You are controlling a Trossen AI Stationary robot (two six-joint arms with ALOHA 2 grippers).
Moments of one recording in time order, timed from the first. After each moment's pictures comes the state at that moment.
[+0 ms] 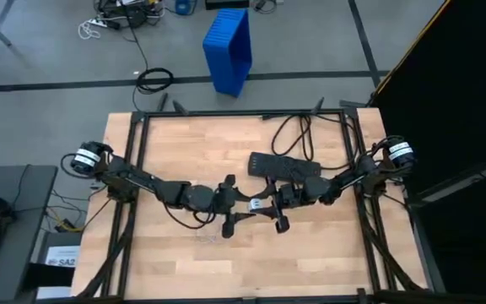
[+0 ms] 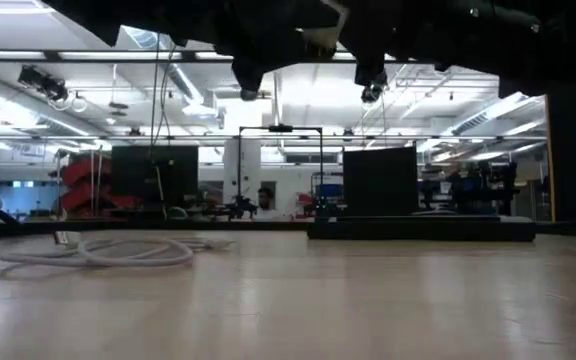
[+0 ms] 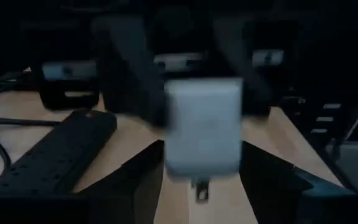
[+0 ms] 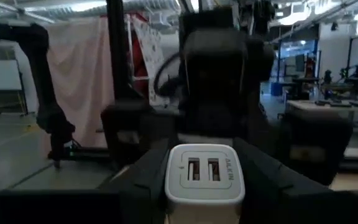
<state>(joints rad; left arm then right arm) -0.28 1.60 0.83 0.61 -0.23 -0.11 0.26 1.70 0.58 1.33 0.08 0.02</state>
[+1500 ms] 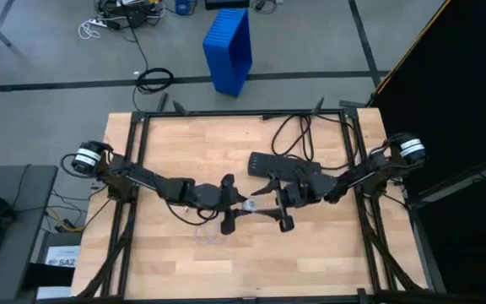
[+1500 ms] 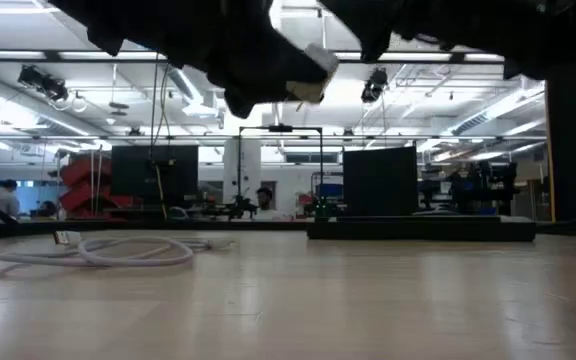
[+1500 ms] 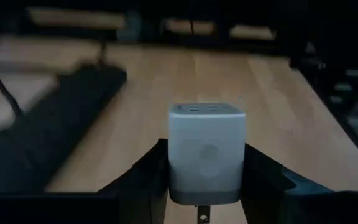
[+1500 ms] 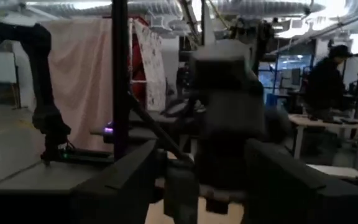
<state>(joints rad) -0.24 1.60 0.88 0.27 -0.19 -0.23 0.29 1.54 0.58 1.17 0.10 -0.08</state>
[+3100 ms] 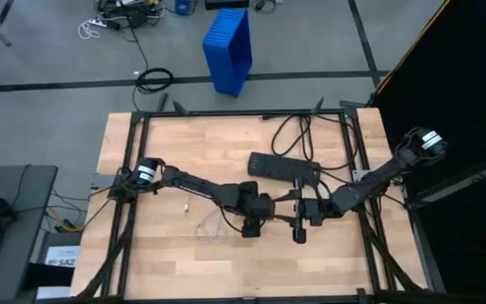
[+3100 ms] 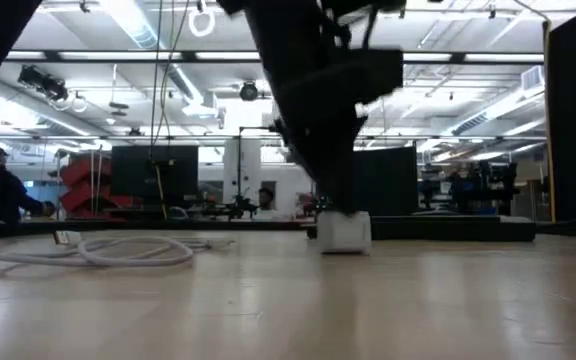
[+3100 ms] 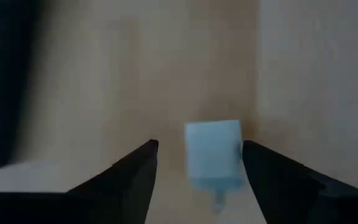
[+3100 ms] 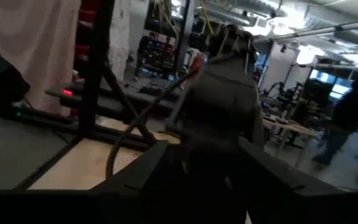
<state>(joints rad) -0.26 2.09 1.73 -0.77 -0.35 -0.16 0.56 1.33 0.58 0.90 0.54 -0.34</state>
